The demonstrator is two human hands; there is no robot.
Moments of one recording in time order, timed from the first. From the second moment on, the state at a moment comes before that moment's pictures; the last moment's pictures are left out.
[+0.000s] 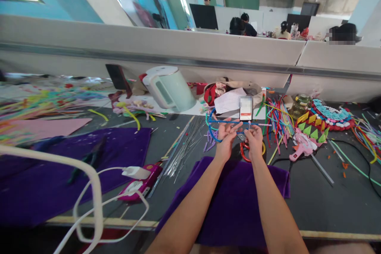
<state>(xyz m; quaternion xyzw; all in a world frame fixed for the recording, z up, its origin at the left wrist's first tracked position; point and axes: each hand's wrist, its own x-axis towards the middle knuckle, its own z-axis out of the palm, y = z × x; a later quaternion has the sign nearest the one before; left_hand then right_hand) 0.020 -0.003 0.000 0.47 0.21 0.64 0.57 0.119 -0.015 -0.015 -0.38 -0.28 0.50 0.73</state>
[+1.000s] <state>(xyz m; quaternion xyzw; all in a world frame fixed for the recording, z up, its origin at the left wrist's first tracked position) 0.026 -0.023 -0.003 0.72 0.23 0.57 0.32 0.132 -0.012 -0.019 -0.42 -0.27 0.49 0.72</state>
